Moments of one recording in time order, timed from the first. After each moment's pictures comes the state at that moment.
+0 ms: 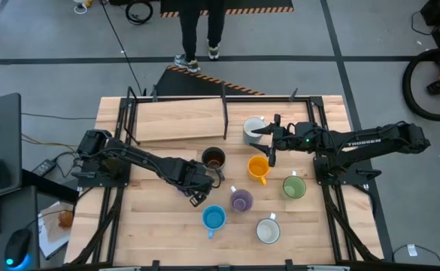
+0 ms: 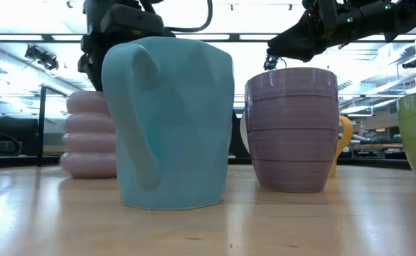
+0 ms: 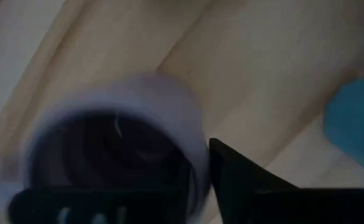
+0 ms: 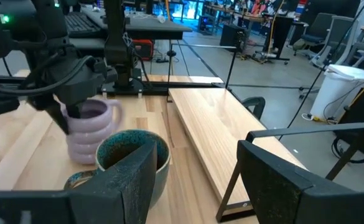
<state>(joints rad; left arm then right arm) -0.27 1.77 1.33 -1.02 -0.11 -0.90 -0.09 0.96 0.49 0.31 0.13 -0.11</state>
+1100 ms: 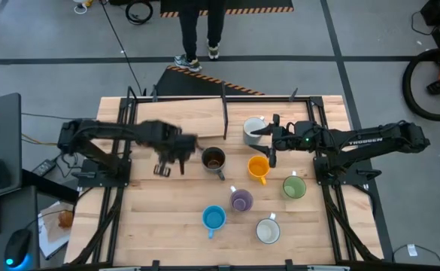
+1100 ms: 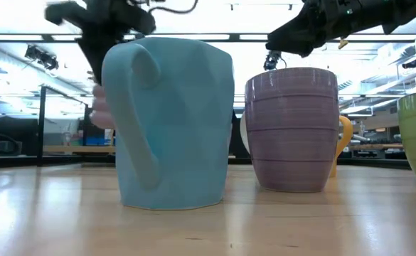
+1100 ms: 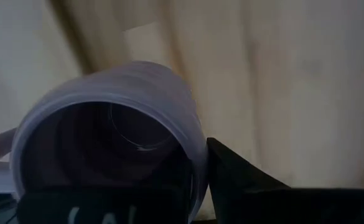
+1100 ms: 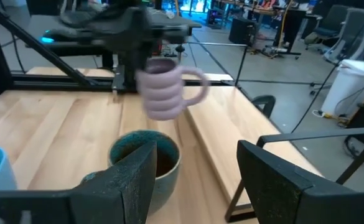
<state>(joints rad) 0.05 1.52 1.34 -1.31 -0.17 0.30 -0.07 0.96 0.55 0.22 0.11 -0.08</state>
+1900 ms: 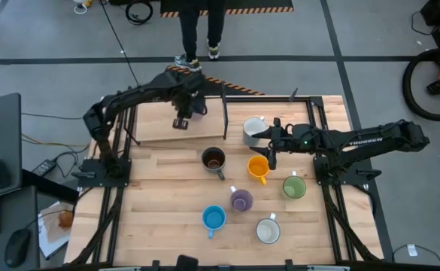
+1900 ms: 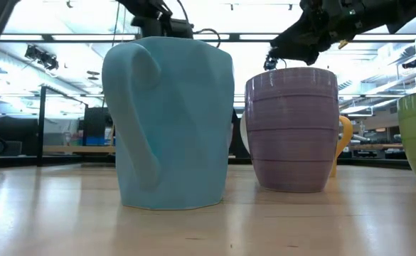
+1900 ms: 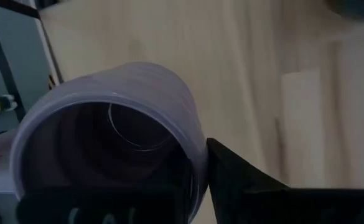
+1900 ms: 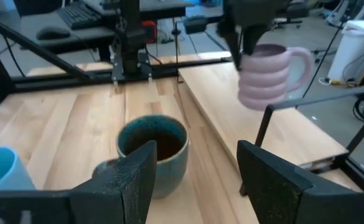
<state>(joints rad) 0.56 1.83 1.68 -1.16 -0.03 0.78 -0.03 0.96 0.55 0.14 0.17 0.05</state>
